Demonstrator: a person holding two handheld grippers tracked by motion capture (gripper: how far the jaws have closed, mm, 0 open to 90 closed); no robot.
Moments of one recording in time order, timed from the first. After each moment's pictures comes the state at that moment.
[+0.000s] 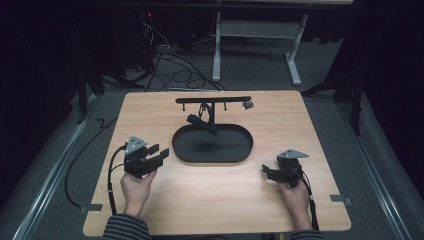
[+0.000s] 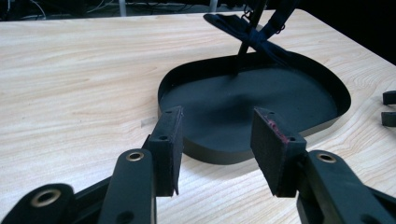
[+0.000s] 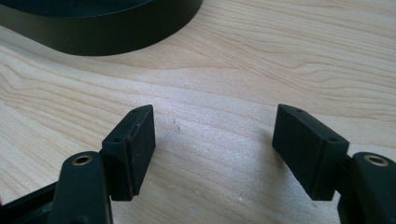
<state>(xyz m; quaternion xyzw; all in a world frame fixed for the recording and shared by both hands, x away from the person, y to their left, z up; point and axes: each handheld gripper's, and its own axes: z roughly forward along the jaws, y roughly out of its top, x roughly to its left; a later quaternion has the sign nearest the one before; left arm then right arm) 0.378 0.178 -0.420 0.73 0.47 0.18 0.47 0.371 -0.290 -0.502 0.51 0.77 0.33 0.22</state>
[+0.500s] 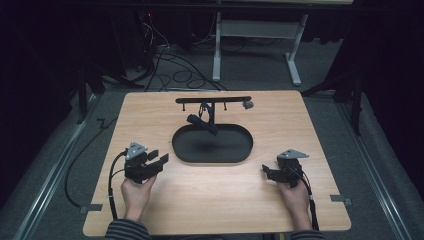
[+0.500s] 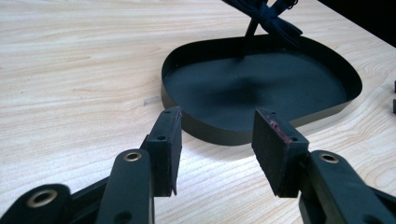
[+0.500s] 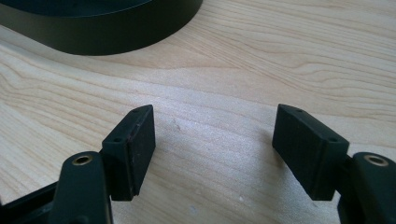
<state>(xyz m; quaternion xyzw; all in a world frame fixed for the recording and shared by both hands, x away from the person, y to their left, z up) 0.372 0.180 -0.437 0.73 0.48 0.17 0.45 0.371 -0.289 -0.502 0.51 0.76 0.33 0.22</state>
